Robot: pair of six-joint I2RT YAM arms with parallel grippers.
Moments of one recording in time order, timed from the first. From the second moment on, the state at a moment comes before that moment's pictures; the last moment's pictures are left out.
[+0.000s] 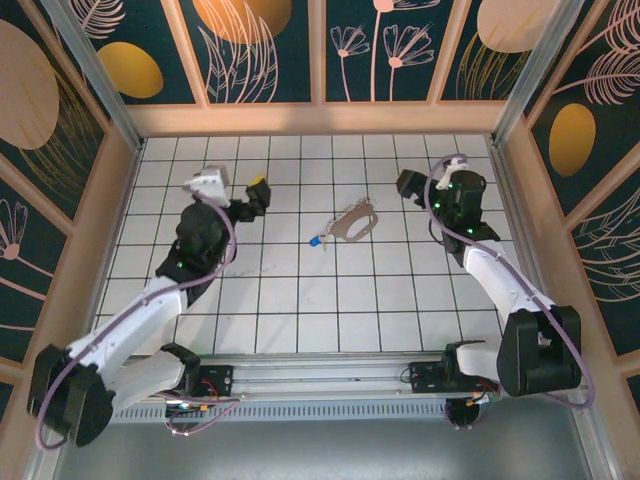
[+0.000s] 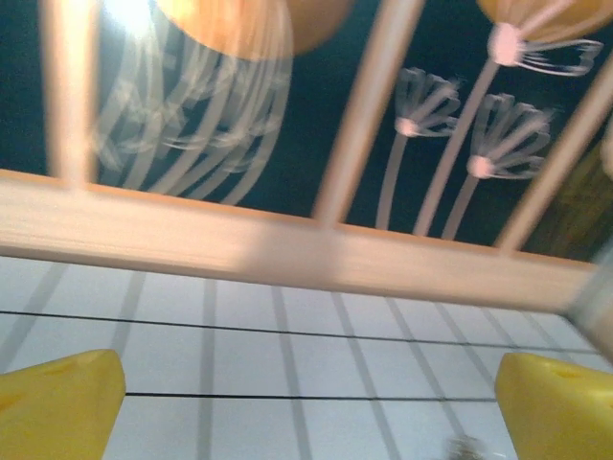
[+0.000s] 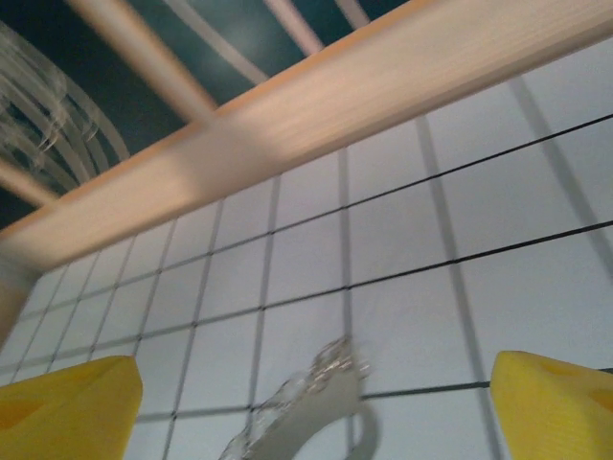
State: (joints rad) left arm -0.50 1.01 0.64 0.36 -0.33 -0.29; right arm 0.12 1.25 0.80 0.10 -0.13 0.50
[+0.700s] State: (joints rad) left arm -0.25 1.13 0.22 0.83 -0.58 -0.07; right arm 0.05 1.30 0.48 0.52 0.21 0.34
